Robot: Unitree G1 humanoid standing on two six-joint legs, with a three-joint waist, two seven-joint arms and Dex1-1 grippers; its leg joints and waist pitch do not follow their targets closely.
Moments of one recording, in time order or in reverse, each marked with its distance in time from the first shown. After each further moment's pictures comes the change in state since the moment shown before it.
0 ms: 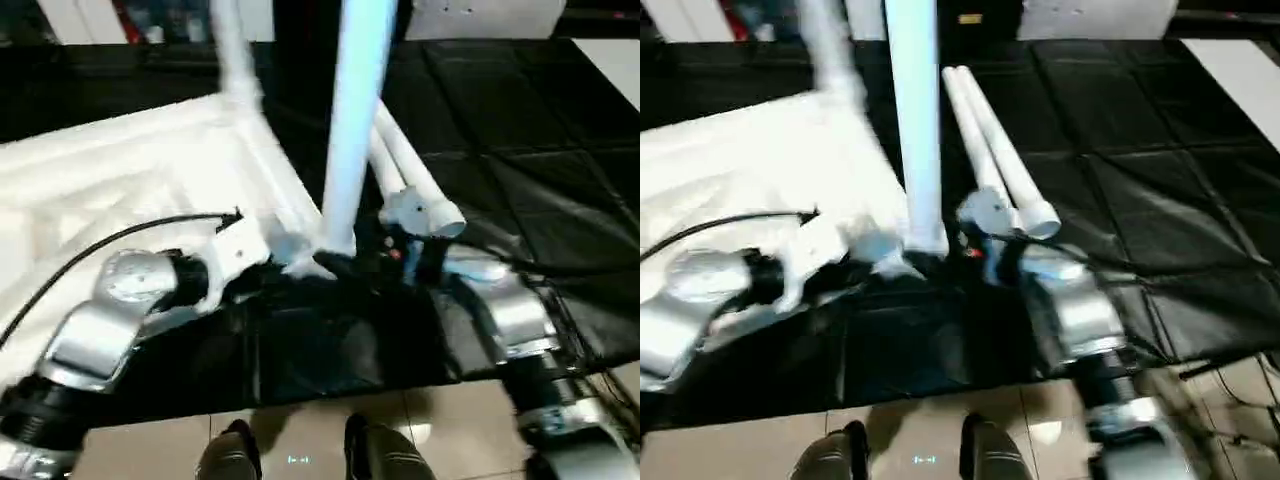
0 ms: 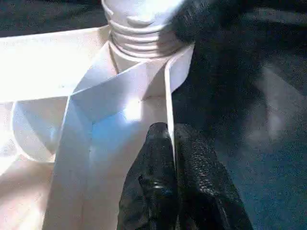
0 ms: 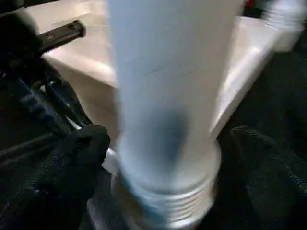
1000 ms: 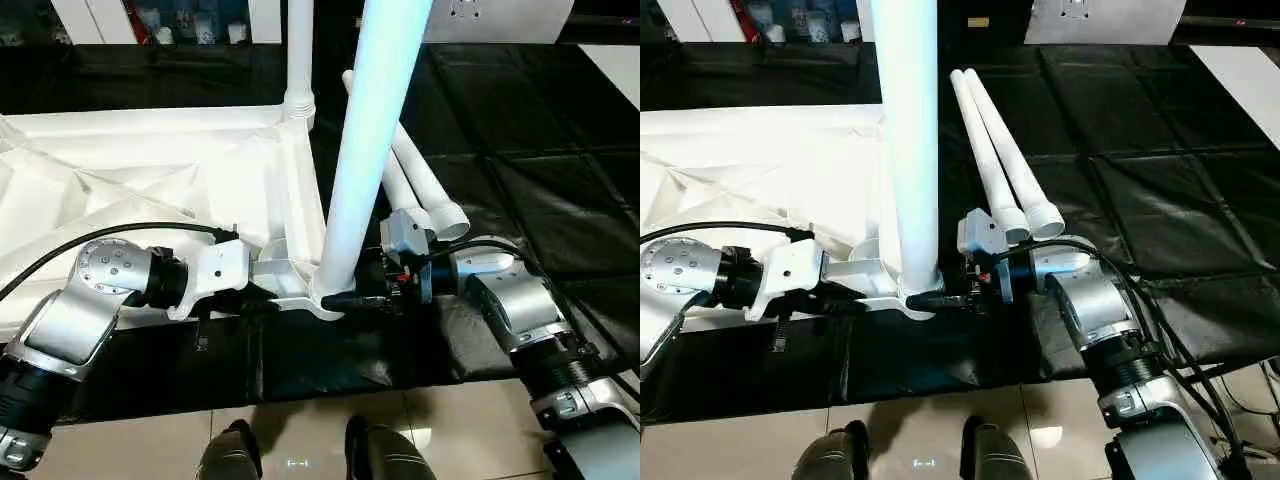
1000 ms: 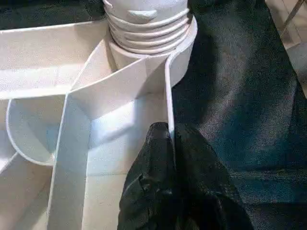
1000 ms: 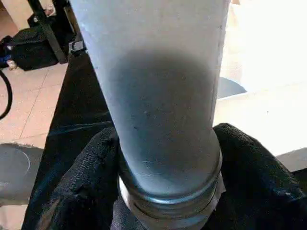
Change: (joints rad) left arm -0.042 0.114 -0.042 0.118 -0.041 -0.205 -0.235; right arm -0.056 -0.069 0.085 0.084 0.056 -0.027 0.325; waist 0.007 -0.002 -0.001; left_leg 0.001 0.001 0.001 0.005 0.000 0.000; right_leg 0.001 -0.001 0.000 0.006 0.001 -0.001
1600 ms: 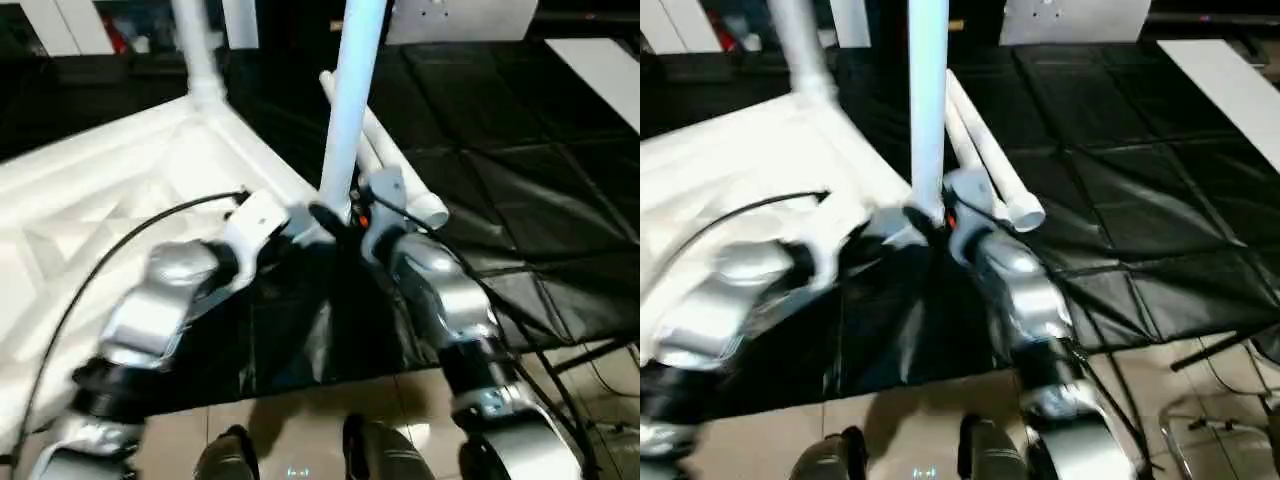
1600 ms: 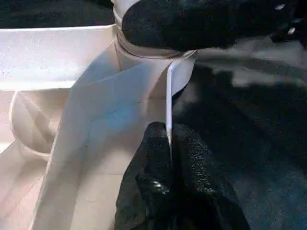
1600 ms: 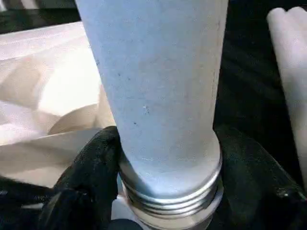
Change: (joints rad) left arm -0.068 -0.395 0.080 -0.029 0.128 0.452 0.580; right arm -0.052 0.381 -0.200 0.051 -0.133 0.186 -0.916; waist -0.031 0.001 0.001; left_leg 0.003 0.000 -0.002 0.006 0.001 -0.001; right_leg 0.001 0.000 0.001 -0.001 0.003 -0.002
